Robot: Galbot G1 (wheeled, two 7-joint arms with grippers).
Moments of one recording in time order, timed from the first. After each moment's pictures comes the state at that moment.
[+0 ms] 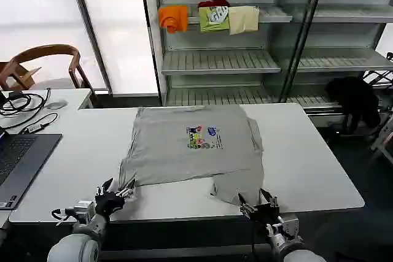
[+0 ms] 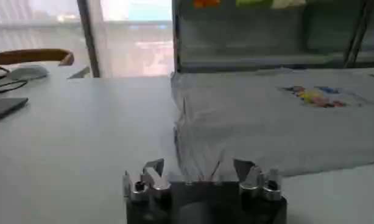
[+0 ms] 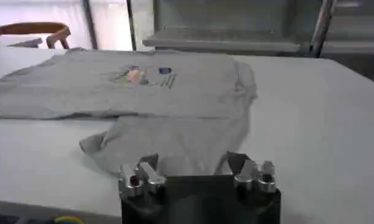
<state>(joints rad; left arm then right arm) 1.37 -1.42 -0.70 -1.99 -0.11 0.54 0.18 -1.48 1.36 0.44 2.15 0.14 -0.58 -0.03</state>
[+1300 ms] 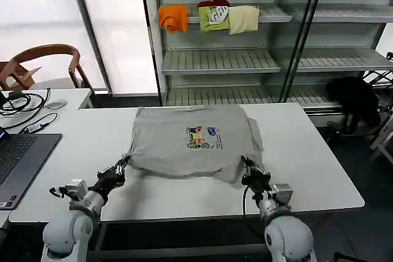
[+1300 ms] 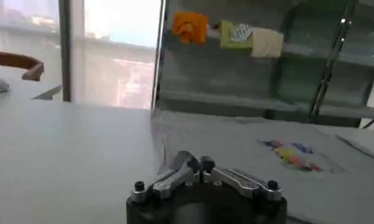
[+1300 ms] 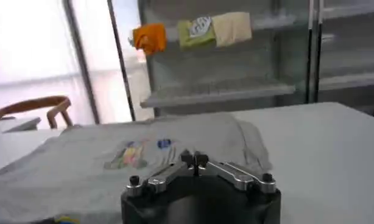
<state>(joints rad) 1.09 -1.38 -0.72 -1.84 -0.33 0.56 0.24 -0.99 1.55 0.46 1.83 0.17 -0.47 -0.02</state>
